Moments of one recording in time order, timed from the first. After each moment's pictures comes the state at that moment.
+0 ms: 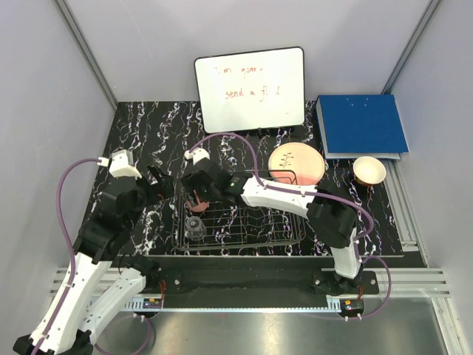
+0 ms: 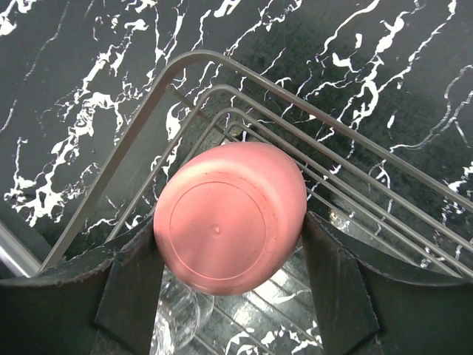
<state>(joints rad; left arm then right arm) -0.41 0.58 0.87 -0.72 -0.32 -0.55 1.08 1.98 1.54 -0.23 0.17 0.40</state>
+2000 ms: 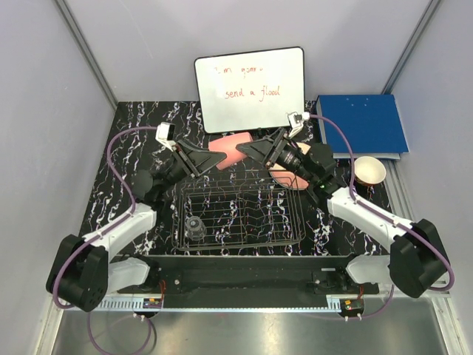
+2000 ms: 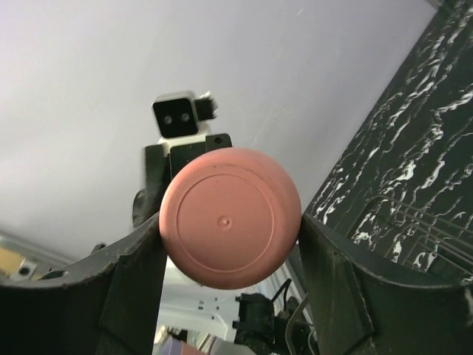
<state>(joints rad) -0.40 1.16 0.55 1.22 0.63 -1.42 0.60 1.29 0.82 0.69 -0.42 1.13</state>
